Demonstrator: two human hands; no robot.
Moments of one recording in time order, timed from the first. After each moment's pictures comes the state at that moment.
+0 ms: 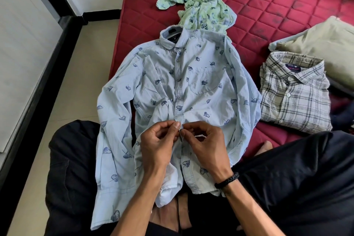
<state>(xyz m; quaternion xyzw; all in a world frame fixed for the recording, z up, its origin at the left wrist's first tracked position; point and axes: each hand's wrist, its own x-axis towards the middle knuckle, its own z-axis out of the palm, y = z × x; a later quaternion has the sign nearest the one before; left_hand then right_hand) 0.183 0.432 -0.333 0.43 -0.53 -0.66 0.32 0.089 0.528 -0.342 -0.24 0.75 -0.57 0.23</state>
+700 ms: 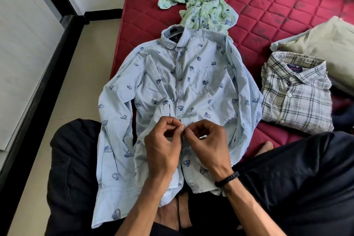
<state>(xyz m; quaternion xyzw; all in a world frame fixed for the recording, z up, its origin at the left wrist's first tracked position) 0.183 0.439 -0.336 0.38 -0.72 -0.46 0.36 0.093 0.528 -0.332 -0.22 0.77 -0.56 0.20</state>
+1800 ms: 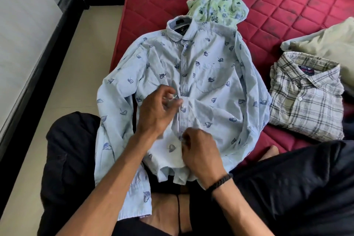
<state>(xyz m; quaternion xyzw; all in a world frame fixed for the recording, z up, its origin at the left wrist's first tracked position) 0.153 0.345 -0.341 0.32 -0.82 -0.42 0.23 0.105 0.509 -0.355 -0.38 0.86 -0.28 0.19</state>
